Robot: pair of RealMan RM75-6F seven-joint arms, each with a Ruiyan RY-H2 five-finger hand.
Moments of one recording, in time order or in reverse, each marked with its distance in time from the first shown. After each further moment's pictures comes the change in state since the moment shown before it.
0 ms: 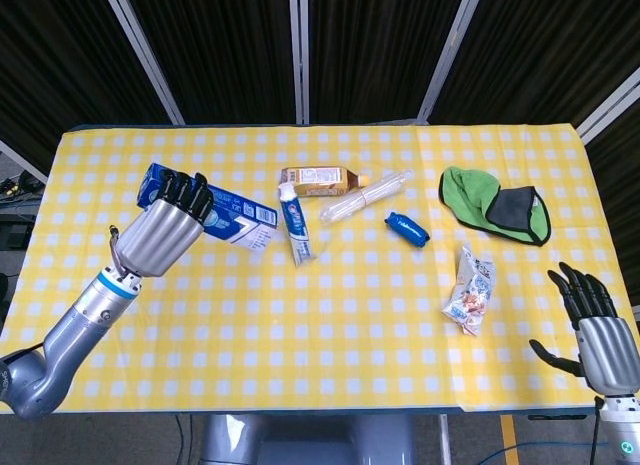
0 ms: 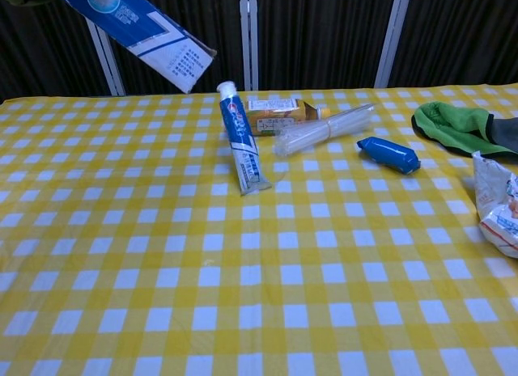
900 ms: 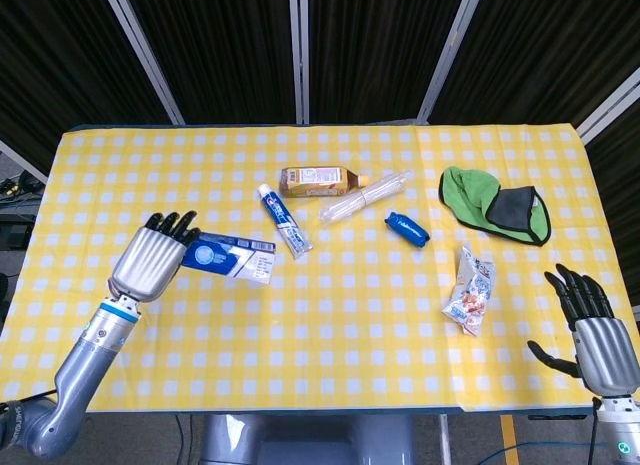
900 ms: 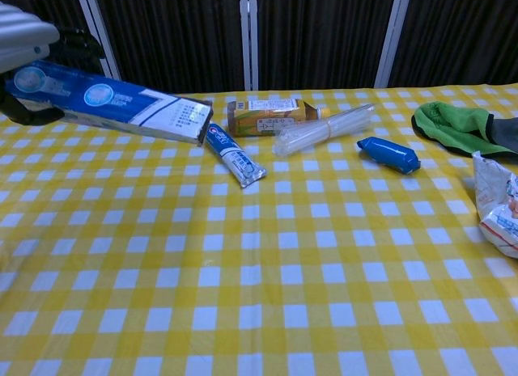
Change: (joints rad) left arm 0.132 -0.133 0.038 -0.092 -0.278 -0.050 -0.359; right arm 0.001 -0.008 -0.003 0.001 -0.001 -0.006 -0.022
